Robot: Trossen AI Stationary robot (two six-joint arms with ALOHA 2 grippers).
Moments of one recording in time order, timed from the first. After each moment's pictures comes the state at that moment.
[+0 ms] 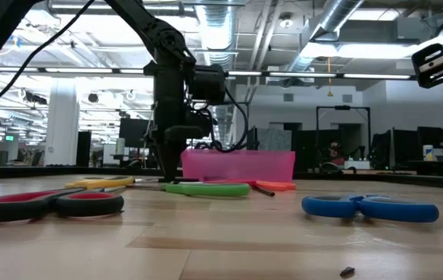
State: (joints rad) left arm 0.27 2.01 1.26 -0.78 -0.06 -0.25; right arm 0.68 0.03 0.01 0.05 0.24 0.18
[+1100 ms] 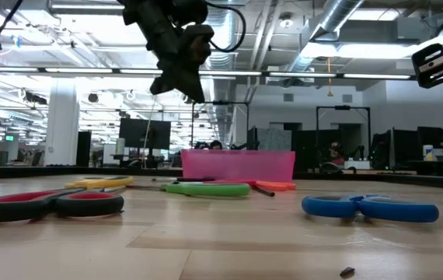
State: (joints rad) left arm 0.27 1.60 1.26 -0.63 0.10 -0.43; right arm 0.68 0.03 0.01 0.05 0.24 0.18
